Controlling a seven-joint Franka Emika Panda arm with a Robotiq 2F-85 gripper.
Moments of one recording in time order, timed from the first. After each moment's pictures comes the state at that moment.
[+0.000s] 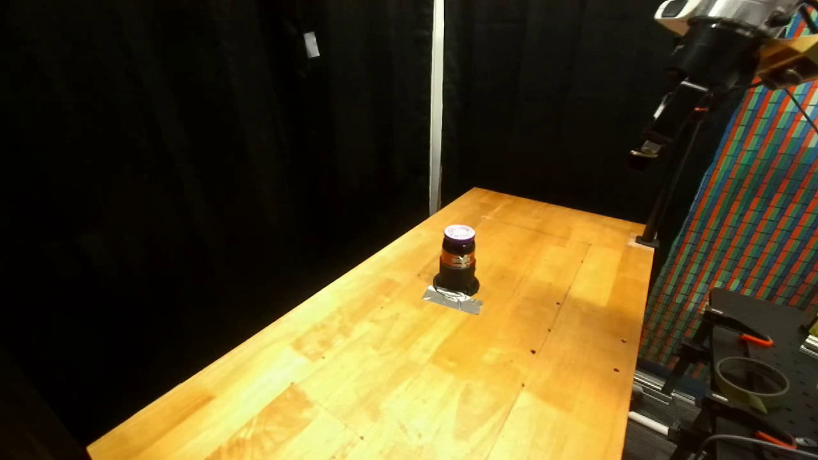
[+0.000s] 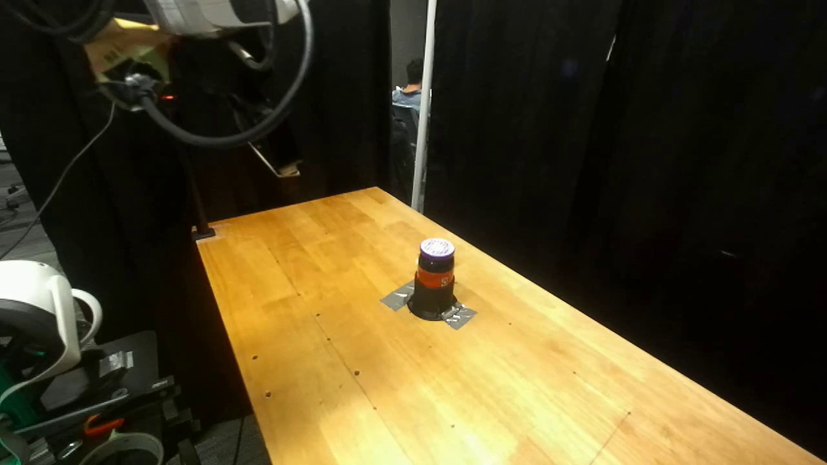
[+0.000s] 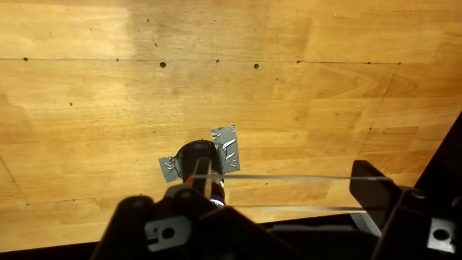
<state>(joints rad) 0.20 -0.64 0.01 -2.68 0.20 2.35 -0.04</state>
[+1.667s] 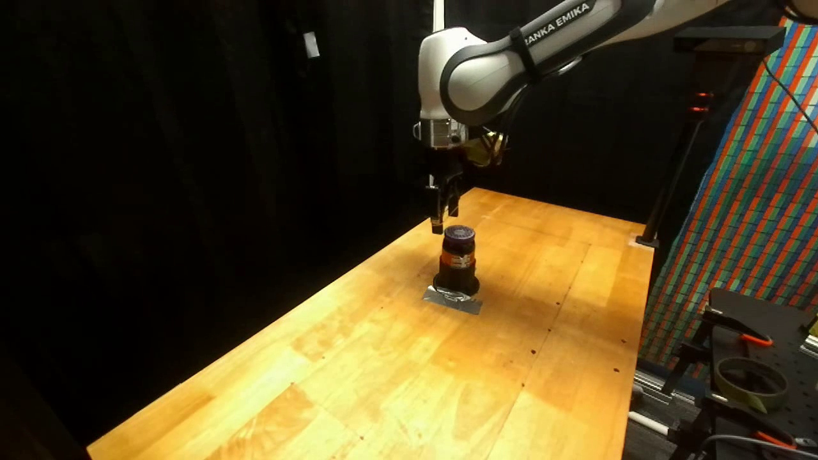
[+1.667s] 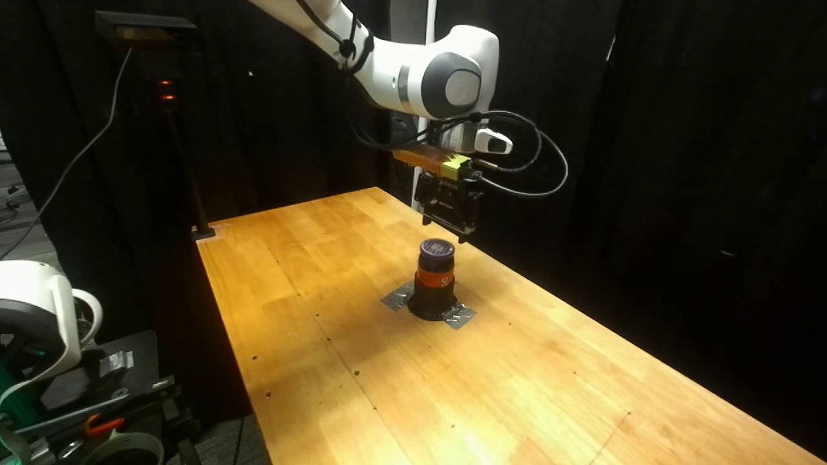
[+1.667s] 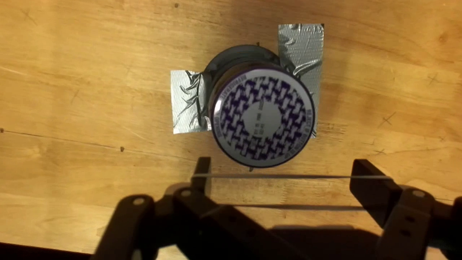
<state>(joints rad) 0.15 0.68 0.04 -1.40 -0.03 2.03 -0.05</state>
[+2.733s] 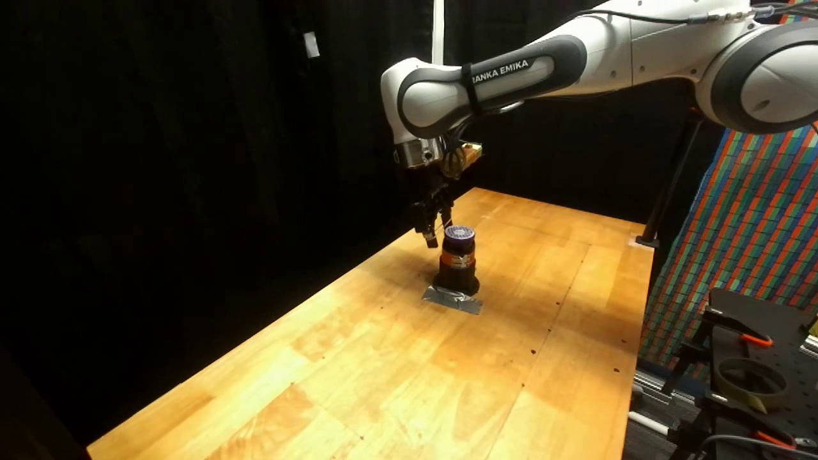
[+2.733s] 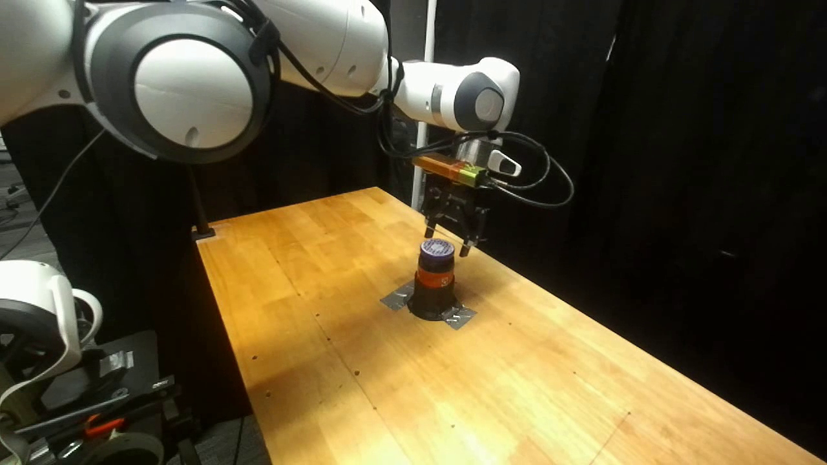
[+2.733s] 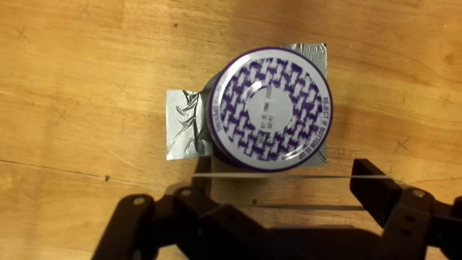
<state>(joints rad) 0.16 1.05 0.03 -0.81 -0.04 1.59 -0.05</state>
